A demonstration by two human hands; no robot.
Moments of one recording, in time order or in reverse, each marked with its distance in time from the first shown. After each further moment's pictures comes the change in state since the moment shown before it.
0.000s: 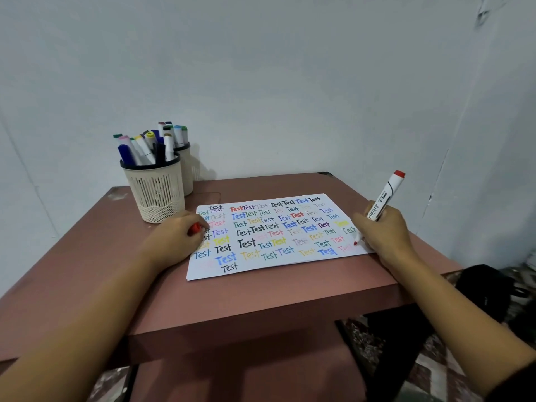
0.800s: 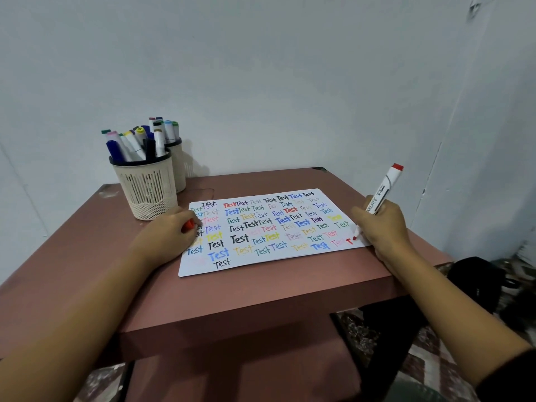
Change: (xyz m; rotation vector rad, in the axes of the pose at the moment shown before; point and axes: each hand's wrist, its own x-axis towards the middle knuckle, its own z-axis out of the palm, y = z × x) left_hand 0.000 0.000 0.001 0.027 -0.016 -0.017; right_hand 0.001 0.003 -0.005 0.039 0.039 0.020
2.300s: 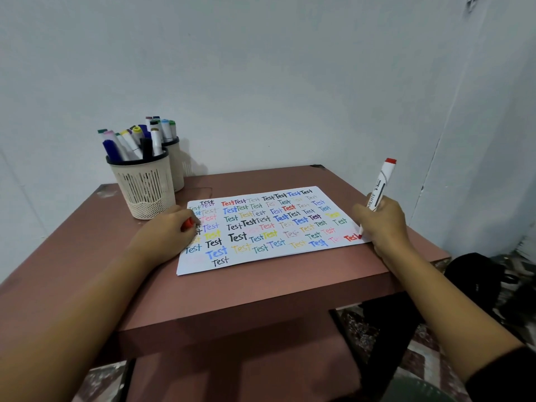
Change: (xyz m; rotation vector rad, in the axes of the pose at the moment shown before) left_hand -0.002 0.008 -0.002 0.020 -0.007 -0.017; right_hand 0.004 0.006 0.000 -0.021 0.052 0.015
